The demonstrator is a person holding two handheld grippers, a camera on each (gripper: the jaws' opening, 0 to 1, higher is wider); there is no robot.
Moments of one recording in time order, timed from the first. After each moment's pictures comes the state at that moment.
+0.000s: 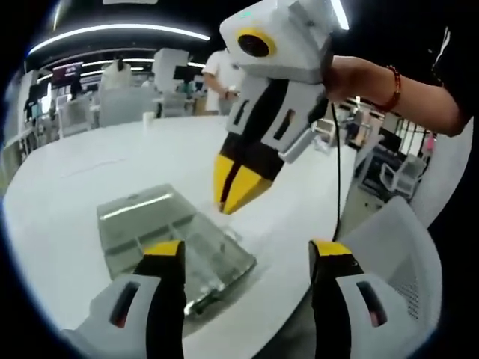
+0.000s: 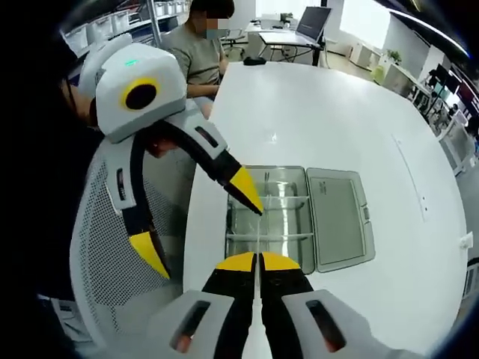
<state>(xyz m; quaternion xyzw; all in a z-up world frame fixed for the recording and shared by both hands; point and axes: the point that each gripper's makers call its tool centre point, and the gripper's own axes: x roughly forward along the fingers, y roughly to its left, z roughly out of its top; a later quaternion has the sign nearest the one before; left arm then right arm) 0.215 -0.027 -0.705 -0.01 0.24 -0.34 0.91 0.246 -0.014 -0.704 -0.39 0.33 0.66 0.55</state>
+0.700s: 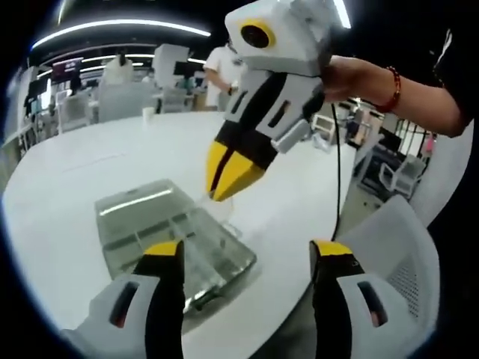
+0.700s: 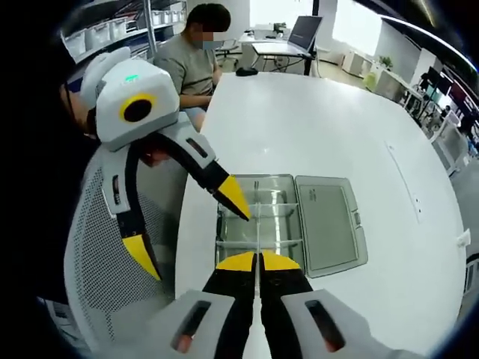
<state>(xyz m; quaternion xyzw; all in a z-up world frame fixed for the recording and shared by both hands) 0.216 -0.021 -0.708 -0.02 0.25 -0.34 0.91 0.253 -0.014 -0.705 -0.38 0.31 0.66 0.57</state>
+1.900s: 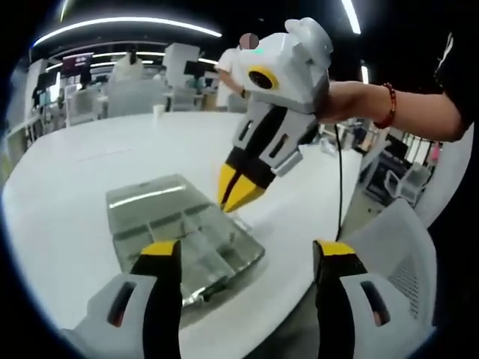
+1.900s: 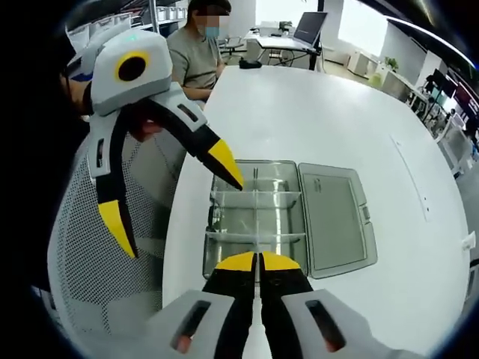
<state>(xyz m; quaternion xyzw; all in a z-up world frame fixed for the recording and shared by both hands) 0.213 -0.008 -0.710 -0.04 0.25 -0.32 0.91 0.261 -0.015 -0.737 -0.39 0.31 0.67 0.56</state>
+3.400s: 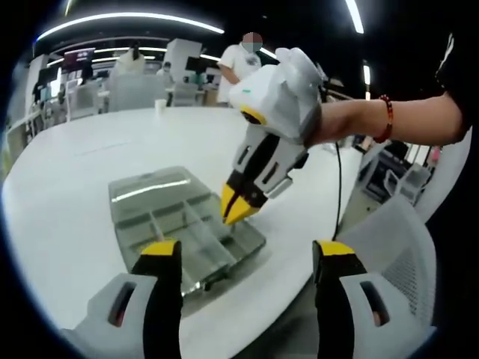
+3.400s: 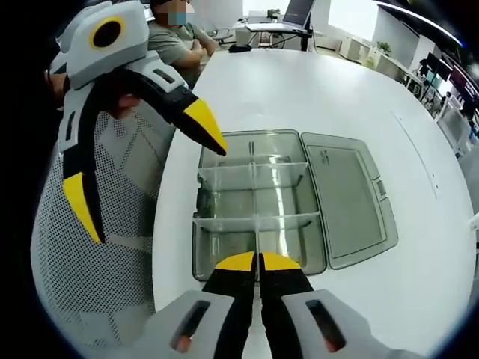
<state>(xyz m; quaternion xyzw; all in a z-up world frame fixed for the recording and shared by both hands) 0.204 -0.003 -0.715 -0.04 0.26 -0.32 0.91 0.264 -0.019 -0.781 -0.38 0.35 0.64 0.57</state>
